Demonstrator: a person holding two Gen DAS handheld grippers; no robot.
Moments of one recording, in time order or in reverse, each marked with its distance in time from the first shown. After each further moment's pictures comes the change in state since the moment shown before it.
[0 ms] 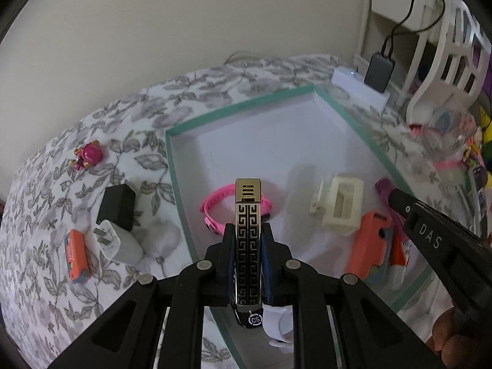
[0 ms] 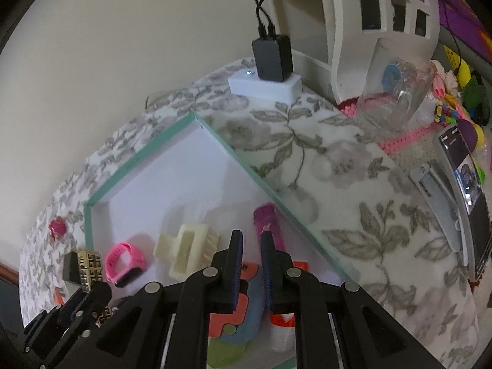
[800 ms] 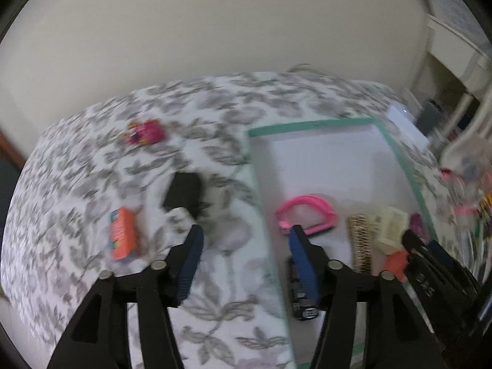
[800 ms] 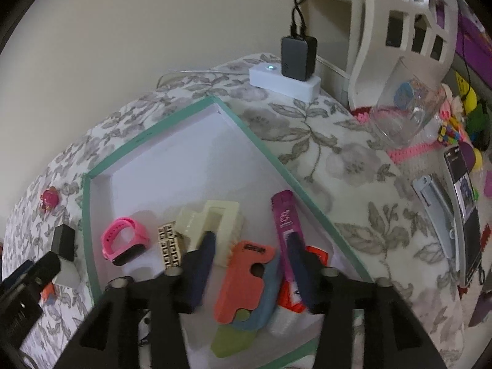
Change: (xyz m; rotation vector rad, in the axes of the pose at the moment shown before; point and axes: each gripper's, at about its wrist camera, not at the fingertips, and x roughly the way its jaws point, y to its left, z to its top) left arm -0.028 0.076 0.010 -0.232 0.025 0.107; right arm -0.010 0.031 -0.010 -0.129 -0.013 -0.052
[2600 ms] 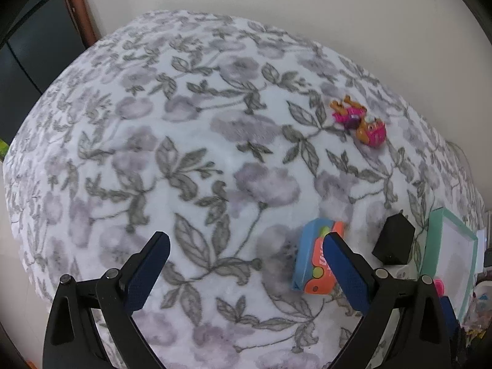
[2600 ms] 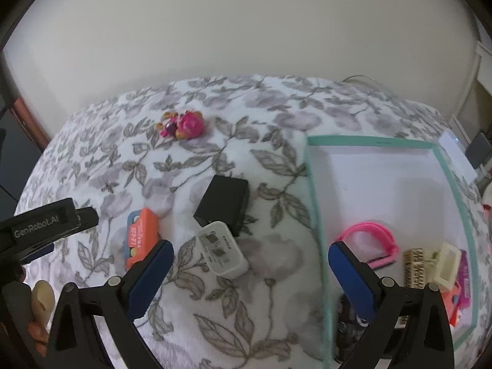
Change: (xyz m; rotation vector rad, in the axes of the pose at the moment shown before) left arm 0.056 0.234 -0.009 -0.524 0.173 0.124; right arm 0.008 0.227 -0.045 -0.457 0.040 0.257
